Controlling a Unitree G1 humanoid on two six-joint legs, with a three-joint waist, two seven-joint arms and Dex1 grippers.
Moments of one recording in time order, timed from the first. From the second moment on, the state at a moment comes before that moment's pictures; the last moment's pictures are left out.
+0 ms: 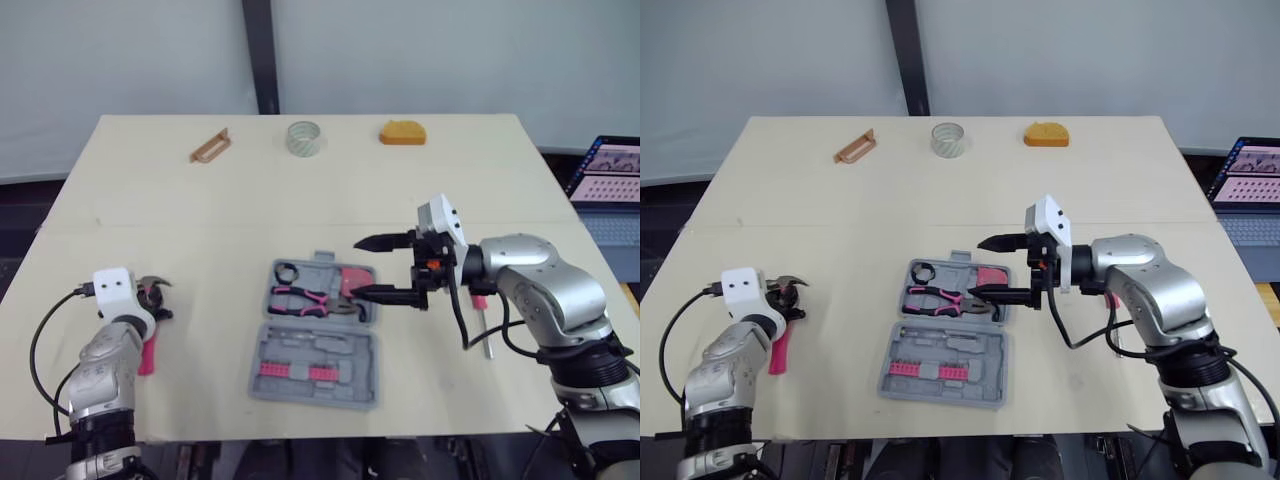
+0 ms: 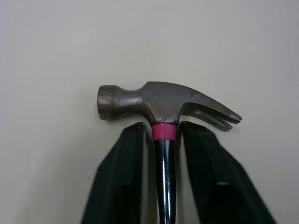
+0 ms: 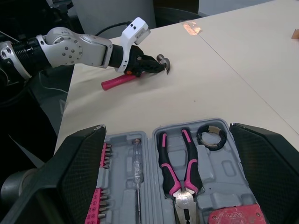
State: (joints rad) left arm -0.20 0.38 0.43 0.13 -0.22 0.55 -0.03; right arm -0.58 -0.66 0.11 -0.19 0.57 0.61 1.13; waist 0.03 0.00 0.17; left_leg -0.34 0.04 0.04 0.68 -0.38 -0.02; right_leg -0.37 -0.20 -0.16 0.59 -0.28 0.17
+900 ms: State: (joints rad) left arm -0.22 0.72 0.34 -0.02 -0.36 0.76 -0.44; right arm -0.56 -0.70 0.07 -0.21 0.59 0.61 1.15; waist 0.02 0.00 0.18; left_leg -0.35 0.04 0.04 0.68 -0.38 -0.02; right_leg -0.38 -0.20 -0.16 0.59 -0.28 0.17
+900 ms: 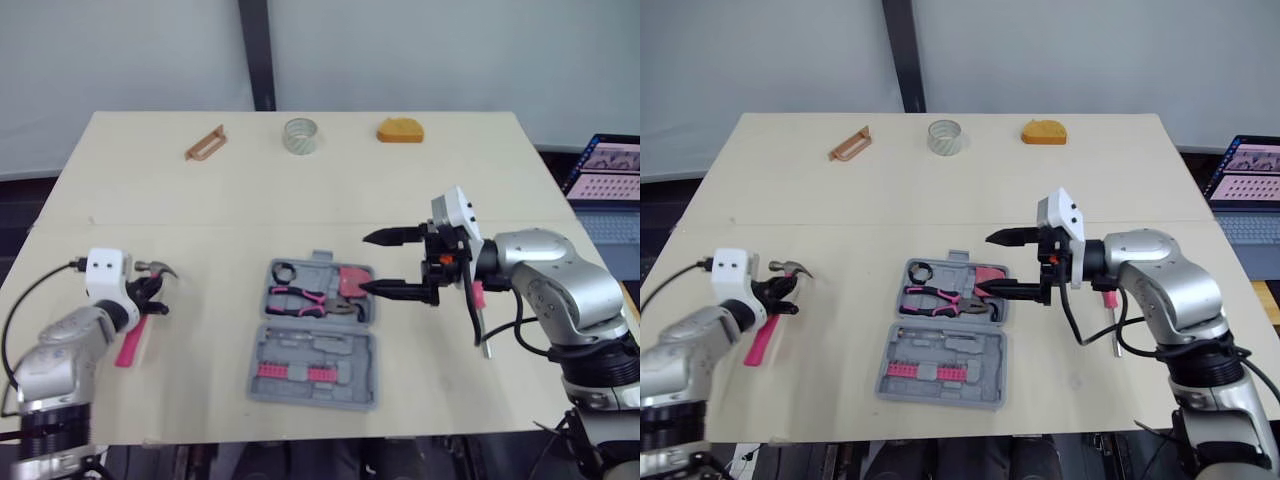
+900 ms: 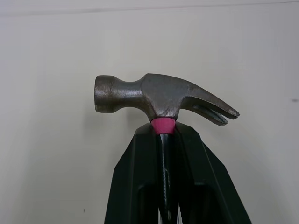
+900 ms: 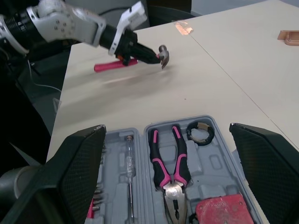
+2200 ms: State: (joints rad) left arm -0.66 0.72 -0.56 -0.36 -0.22 0.90 -1.05; right arm -0.14 -0.95 -0.10 -0.55 0.64 0.61 1.16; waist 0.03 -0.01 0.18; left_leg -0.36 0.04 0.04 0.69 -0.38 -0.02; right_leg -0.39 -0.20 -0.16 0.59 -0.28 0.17
